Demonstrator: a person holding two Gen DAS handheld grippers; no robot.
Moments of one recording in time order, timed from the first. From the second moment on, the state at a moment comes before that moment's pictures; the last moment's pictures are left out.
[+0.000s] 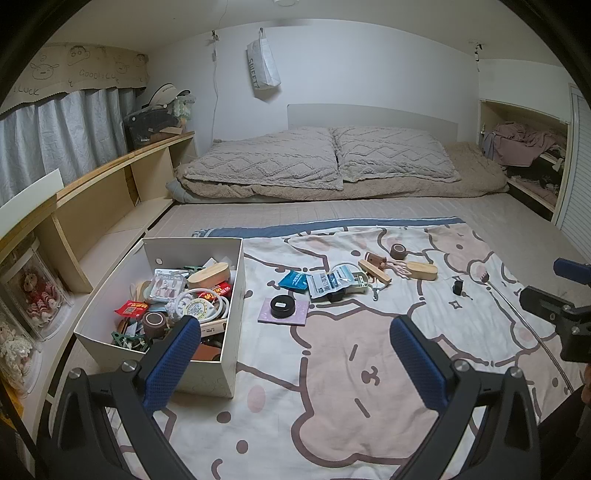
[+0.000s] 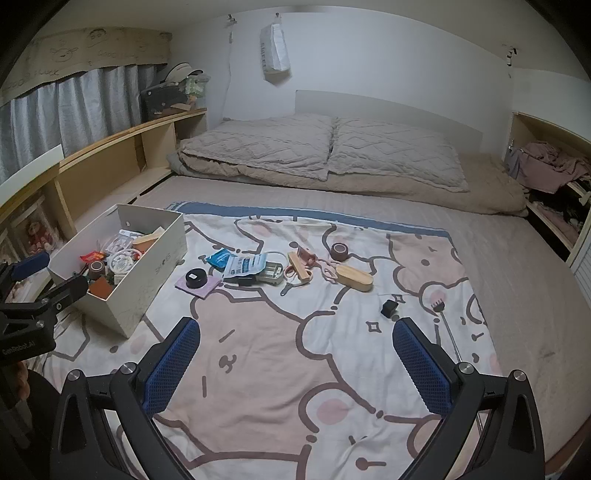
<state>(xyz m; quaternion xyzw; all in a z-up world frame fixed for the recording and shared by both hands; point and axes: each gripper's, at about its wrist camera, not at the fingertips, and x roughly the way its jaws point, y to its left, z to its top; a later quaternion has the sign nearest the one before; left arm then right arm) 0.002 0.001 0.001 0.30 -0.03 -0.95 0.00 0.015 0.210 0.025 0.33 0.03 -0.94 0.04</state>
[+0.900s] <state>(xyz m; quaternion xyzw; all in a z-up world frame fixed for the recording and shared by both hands) 0.013 0.012 0.052 0.29 -0.02 -0.96 -0.04 0.027 0.233 0.053 0.30 0.04 -0.95 0.06</state>
